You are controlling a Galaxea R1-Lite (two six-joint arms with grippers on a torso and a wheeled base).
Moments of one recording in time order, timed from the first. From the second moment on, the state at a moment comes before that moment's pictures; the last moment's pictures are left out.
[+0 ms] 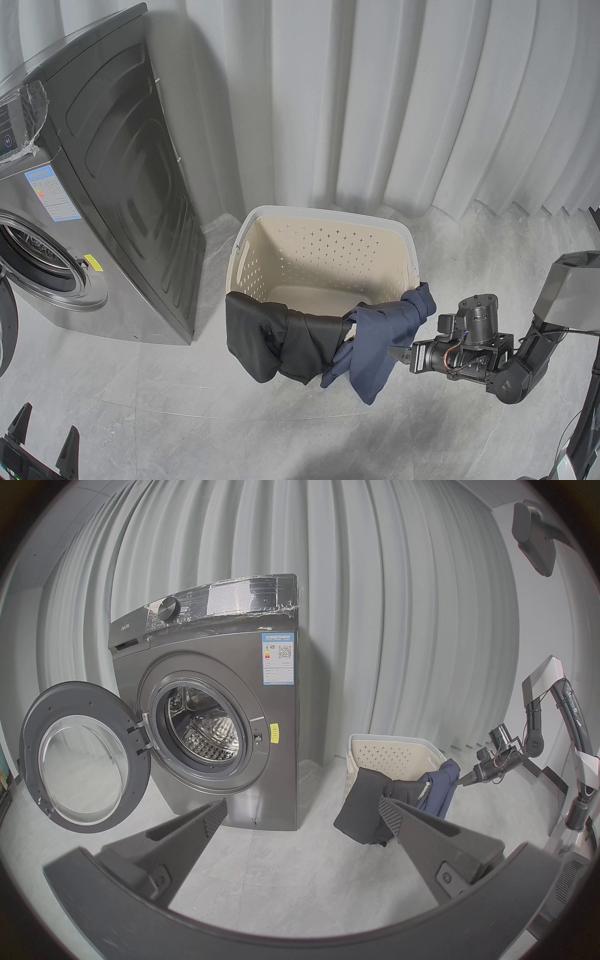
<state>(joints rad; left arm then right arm) 0.00 0.02 -0.02 0.00 0.01 -0.02 0.40 2.10 -0.51 -1.05 0.03 0.29</state>
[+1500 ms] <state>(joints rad) 0.00 0.02 -0.02 0.00 0.01 -0.02 0.42 1.98 -0.54 -1.05 0.02 0.29</state>
